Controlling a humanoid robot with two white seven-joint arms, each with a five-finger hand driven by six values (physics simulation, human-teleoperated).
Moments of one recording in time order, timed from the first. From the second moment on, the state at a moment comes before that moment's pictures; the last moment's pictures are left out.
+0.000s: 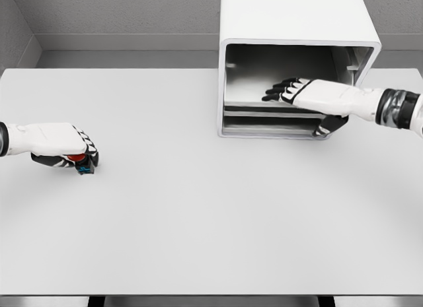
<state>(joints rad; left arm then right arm) -0.73 1.01 -0.87 -1.43 -0.40 -0.61 -0.57 -0.68 -0.77 0.60 -1.47 0.31 -0.49 0.61</state>
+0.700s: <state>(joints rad) -0.78 1.02 -0.87 -1.47 -0.37 -0.61 -0.56 -0.60 -0.84 0.55 -1.62 0.25 -0.52 0.61</state>
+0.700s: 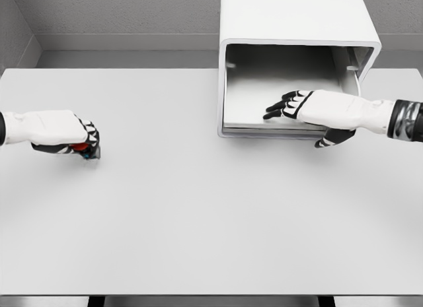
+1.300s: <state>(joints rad) -0.86 1.03 -0.87 -1.51 -0.27 -0.61 -0.56 -0.49 -0.92 0.48 -1.71 0.22 -0.55 0.61</state>
